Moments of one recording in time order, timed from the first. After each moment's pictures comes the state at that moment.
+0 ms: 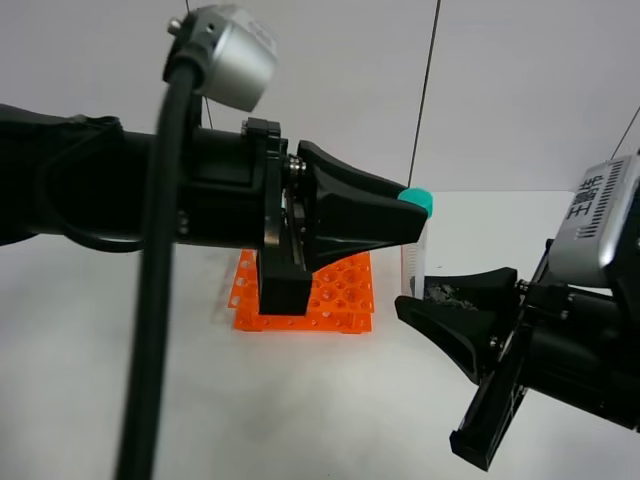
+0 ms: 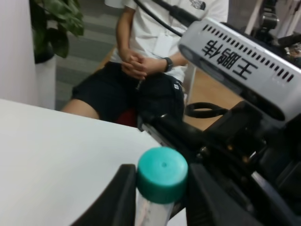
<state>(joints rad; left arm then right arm) -0.68 1.38 -0.92 -1.73 0.68 1.80 0.88 0.85 -0.33 0.19 -0.19 -0.36</state>
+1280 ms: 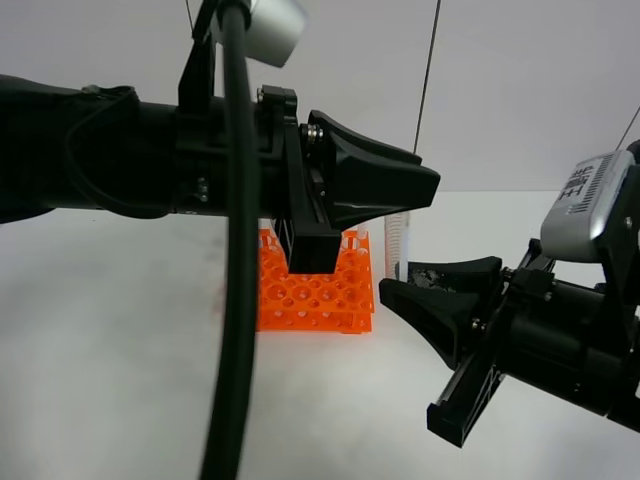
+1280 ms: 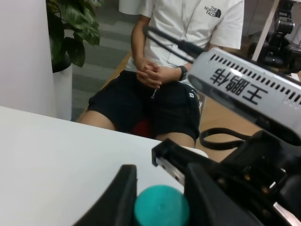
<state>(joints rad) -0.69 1.40 -0.98 -1.73 0.61 1.79 0.90 0.90 -0.33 0.10 -0.30 -0.13</state>
